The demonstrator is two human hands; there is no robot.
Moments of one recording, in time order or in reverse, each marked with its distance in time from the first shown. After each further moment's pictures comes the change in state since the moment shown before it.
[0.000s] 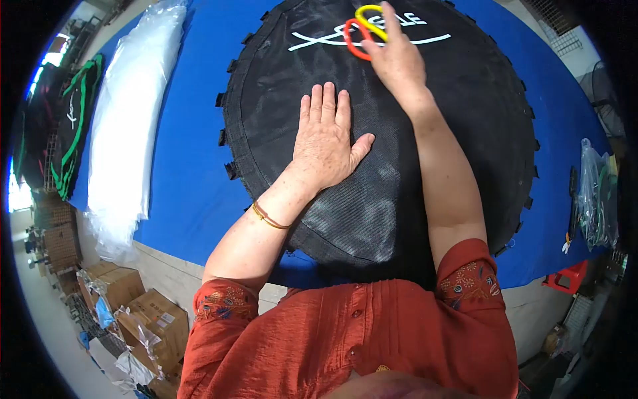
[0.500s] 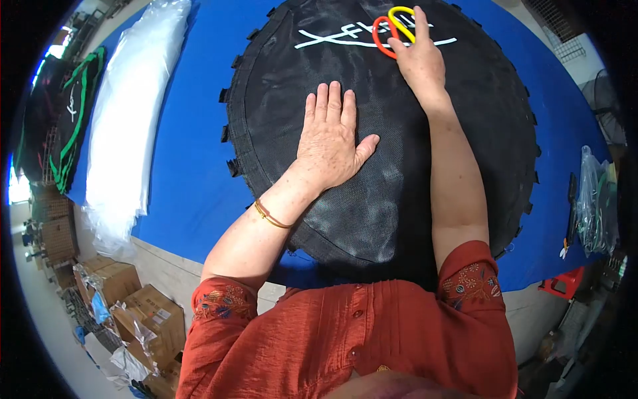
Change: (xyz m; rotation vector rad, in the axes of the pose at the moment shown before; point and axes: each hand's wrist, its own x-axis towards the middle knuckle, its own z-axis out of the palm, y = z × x) left_hand -0.001 0.000 0.000 -0.005 0.005 -0.005; right_hand 0.009 0.031 -0.007 -0.023 0.088 0.032
